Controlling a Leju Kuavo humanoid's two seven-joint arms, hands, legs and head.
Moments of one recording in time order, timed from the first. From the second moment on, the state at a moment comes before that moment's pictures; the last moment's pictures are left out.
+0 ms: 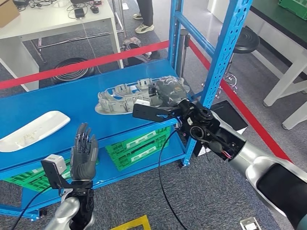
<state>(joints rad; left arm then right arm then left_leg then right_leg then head) -0.26 0.03 -0.72 -1.10 0.49 0.29 -0.64 -0.76 -0.29 0.94 -1.32 0.73 -0.16 0.12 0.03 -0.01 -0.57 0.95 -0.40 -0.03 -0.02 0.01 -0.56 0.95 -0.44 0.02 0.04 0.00</state>
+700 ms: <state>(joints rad) -0.26 0.03 -0.72 -1.10 0.49 0.28 -0.63 -0.79 -0.35 0.90 -1.45 0.76 -0.16 0.21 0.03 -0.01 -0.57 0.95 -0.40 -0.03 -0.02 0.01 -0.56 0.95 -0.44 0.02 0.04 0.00</state>
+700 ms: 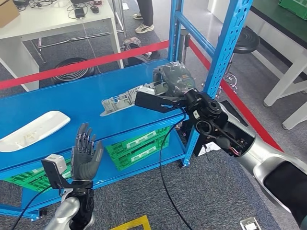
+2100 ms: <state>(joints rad) -0.27 0.02 -0.72 -1.10 0.49 0.28 -0.63 -0.85 -0.38 0.86 -1.58 0.81 -0.14 0.24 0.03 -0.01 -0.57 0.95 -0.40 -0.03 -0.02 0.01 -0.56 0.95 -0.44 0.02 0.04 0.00</state>
